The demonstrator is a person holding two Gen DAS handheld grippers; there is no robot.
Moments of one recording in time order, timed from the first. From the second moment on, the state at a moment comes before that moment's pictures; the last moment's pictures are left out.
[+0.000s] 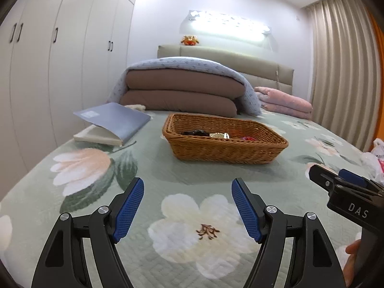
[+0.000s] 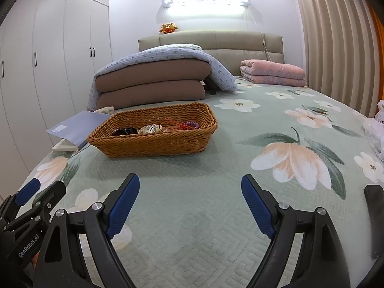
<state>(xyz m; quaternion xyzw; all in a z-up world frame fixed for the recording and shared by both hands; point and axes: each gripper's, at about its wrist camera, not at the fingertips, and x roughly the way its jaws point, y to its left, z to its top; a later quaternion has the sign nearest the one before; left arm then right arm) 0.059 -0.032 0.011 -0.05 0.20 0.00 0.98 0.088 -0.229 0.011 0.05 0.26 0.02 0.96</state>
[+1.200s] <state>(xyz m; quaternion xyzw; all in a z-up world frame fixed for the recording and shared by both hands) 0.063 -0.036 0.007 -0.04 0.22 0.00 0.98 0.088 -0.224 0.010 0.05 0.26 0.02 0.96</state>
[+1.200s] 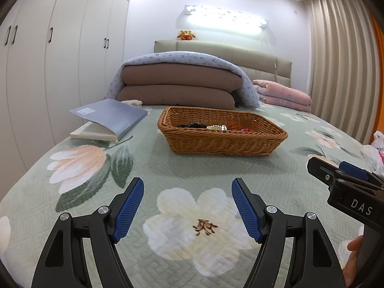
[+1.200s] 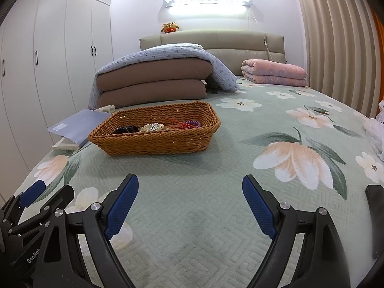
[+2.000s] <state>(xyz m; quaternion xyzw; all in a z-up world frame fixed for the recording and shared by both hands) 0.058 -0.039 0.011 -0.02 0.21 0.00 0.98 0.085 -0.222 0.011 0.04 0.26 0.02 0.96</state>
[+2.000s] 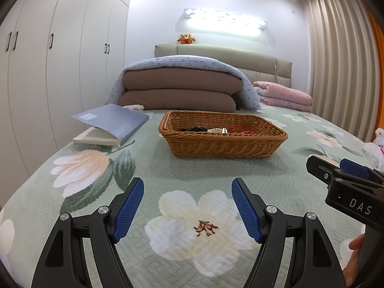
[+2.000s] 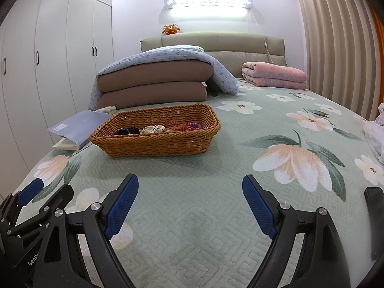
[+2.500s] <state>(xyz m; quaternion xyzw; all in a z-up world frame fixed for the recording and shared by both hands) 0.059 -0.038 0.011 -0.02 0.20 0.01 0.98 0.085 -0.221 0.012 0.04 0.26 0.02 0.96</state>
